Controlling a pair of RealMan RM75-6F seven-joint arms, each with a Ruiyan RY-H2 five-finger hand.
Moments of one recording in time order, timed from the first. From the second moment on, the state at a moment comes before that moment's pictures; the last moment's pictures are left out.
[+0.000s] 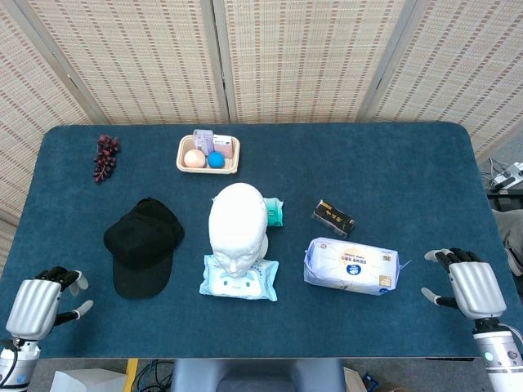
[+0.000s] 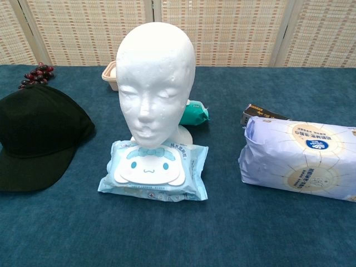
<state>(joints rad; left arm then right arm) -0.11 -1.25 -0.02 -1.49 1.68 1.59 0.01 0.12 -1.11 0.04 -1.64 -1.47 1.38 -0.13</state>
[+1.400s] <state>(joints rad) -0.22 -1.51 0.07 -1.20 1.79 1.49 -0.02 0.10 -1.10 0.03 -1.64 -1.48 1.40 -0.11</state>
